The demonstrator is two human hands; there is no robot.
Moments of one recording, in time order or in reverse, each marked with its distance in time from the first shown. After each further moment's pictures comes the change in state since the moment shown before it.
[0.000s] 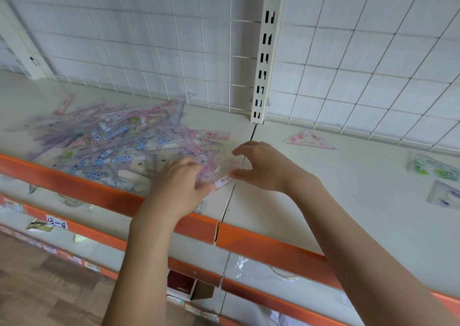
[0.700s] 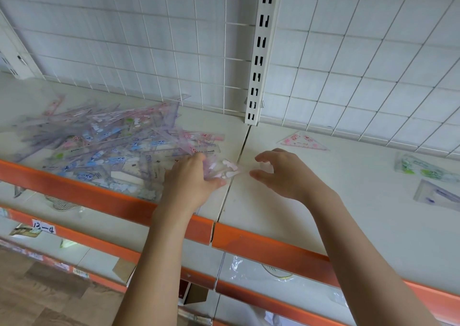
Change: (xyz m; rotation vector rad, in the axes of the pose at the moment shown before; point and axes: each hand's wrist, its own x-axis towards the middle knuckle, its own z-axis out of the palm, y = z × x) left_hand 0.019 0.013 0.020 -0.261 0.141 -0.071; right_hand -0.030 0.023 -0.001 0.082 0.093 0.252
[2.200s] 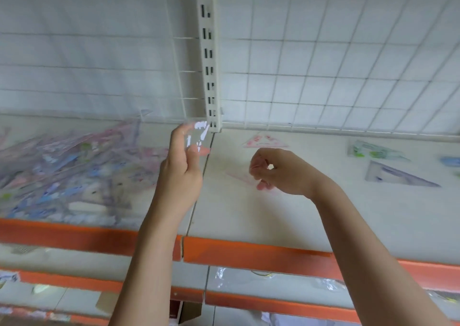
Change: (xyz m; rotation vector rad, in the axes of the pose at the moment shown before) left_hand -0.013 0.063 -0.010 -0.552 0.141 0.228; right_hand -0.032 0.032 -0.041 0.403 -0.058 0.099
